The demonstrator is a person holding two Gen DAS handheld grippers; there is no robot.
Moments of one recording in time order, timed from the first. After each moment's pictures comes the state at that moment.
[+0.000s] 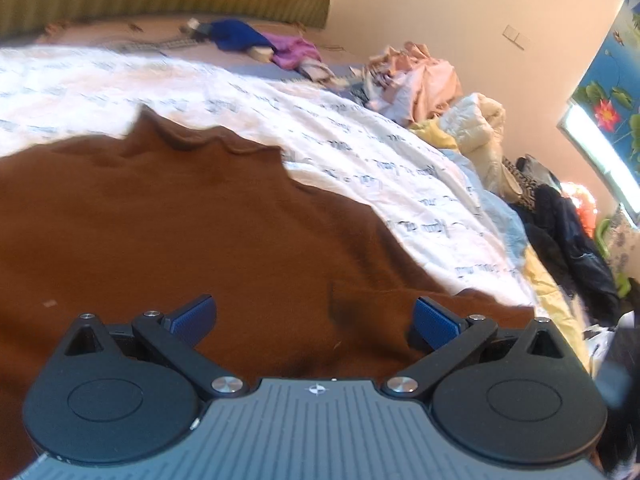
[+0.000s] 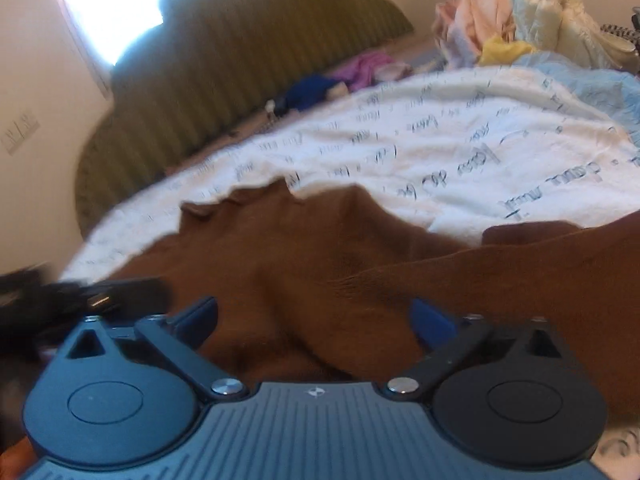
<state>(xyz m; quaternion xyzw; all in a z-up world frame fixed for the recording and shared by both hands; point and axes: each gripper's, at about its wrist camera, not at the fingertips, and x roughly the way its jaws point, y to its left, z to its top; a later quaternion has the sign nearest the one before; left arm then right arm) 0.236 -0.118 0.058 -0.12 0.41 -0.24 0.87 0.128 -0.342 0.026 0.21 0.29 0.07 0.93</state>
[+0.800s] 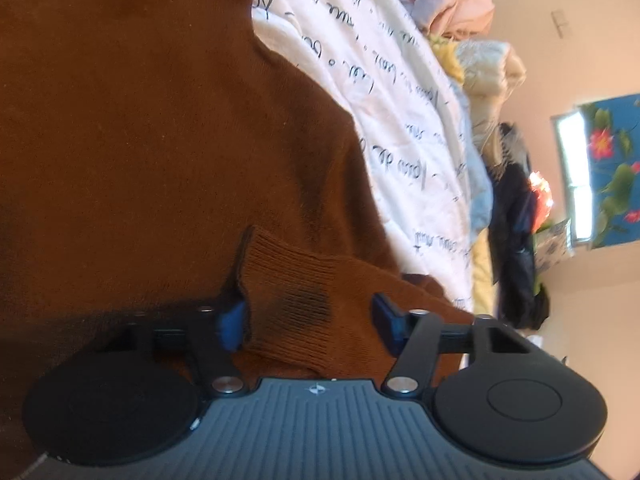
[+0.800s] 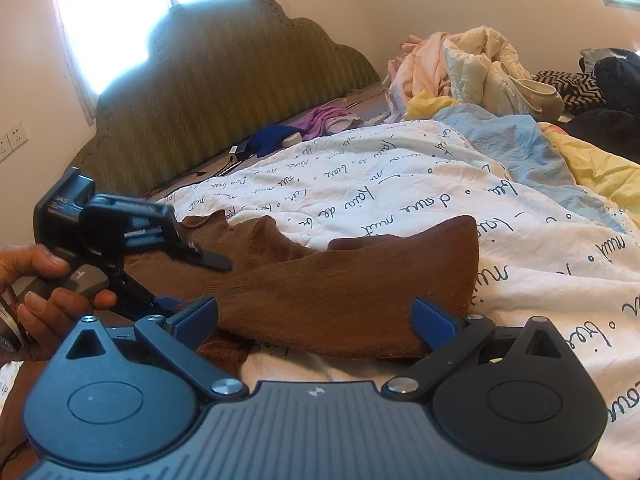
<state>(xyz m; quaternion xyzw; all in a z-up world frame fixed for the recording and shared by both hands) 0.317 -0.170 -0.008 -0.24 0.61 -0.29 0.70 0.056 -0.408 0.026 0.19 0.25 0.01 0.95</state>
